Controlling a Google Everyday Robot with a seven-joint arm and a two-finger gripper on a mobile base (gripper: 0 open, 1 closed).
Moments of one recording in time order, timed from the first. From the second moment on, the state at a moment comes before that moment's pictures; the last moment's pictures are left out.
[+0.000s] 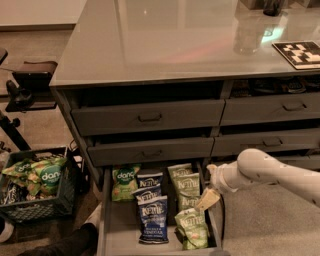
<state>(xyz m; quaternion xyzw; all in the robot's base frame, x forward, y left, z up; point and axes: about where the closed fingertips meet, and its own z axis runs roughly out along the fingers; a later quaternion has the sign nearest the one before) 0.532 -0.174 0.482 -0.52 0.81 0.16 0.23</state>
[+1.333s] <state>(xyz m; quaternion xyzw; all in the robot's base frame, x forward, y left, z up) 0.549 -0.124 0.371 -0.48 0.80 0.20 0.30</state>
